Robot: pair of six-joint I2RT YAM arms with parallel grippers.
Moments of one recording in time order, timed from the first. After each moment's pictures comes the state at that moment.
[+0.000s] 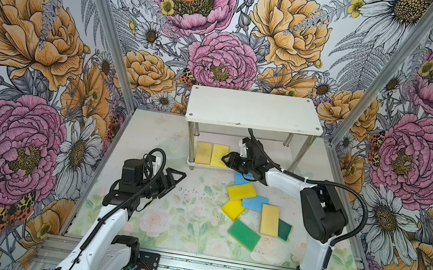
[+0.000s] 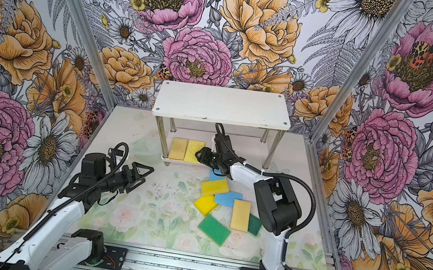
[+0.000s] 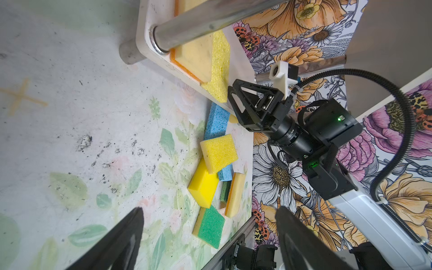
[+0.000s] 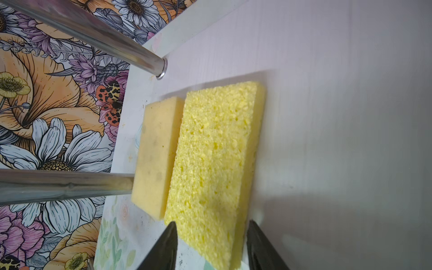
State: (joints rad) left arm 0.00 0.84 0.48 -0.29 0.73 -0.85; right arm 0.53 1.95 1.28 0.00 -0.34 0.72
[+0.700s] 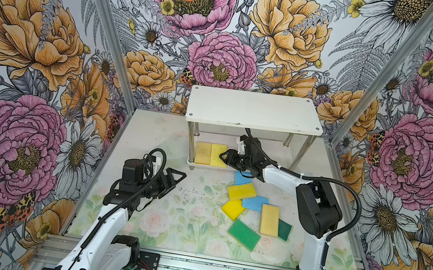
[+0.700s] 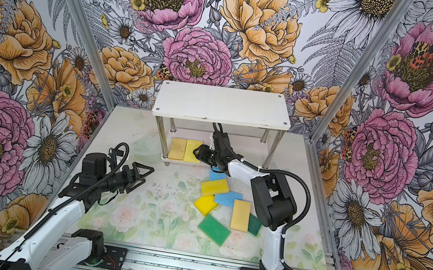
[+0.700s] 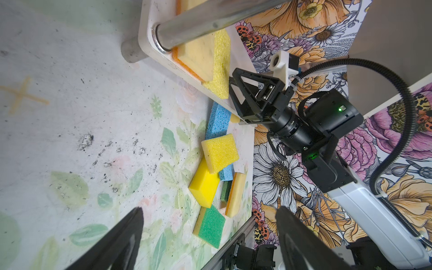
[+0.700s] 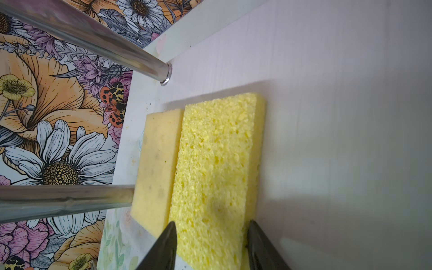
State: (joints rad) left arm 0.00 0.85 0.48 -0.29 0.73 -0.85; right arm 0.53 2.01 1.35 0.00 -0.36 0.72
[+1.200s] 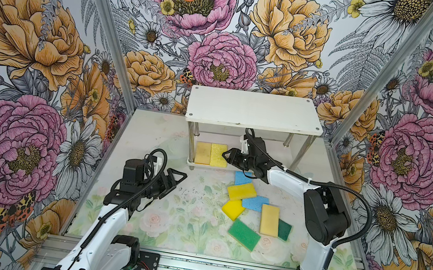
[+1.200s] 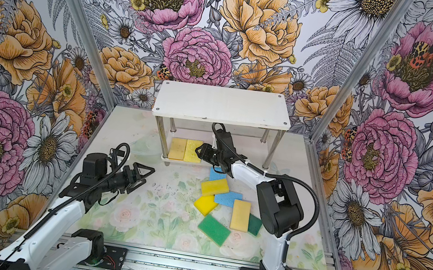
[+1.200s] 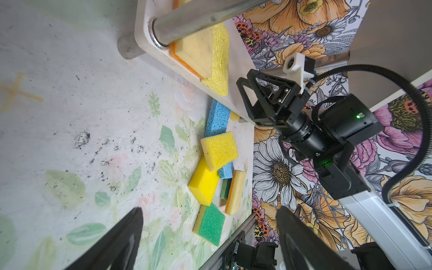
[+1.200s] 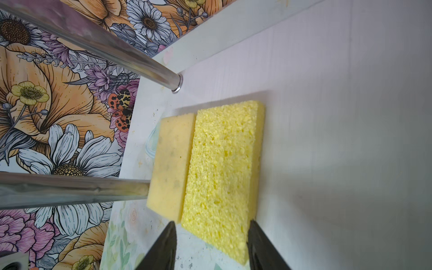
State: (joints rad) left arm -0.02 0.85 0.48 -0.29 0.73 -0.85; right arm 0.52 1.88 1.28 -0.02 -0.33 0.72
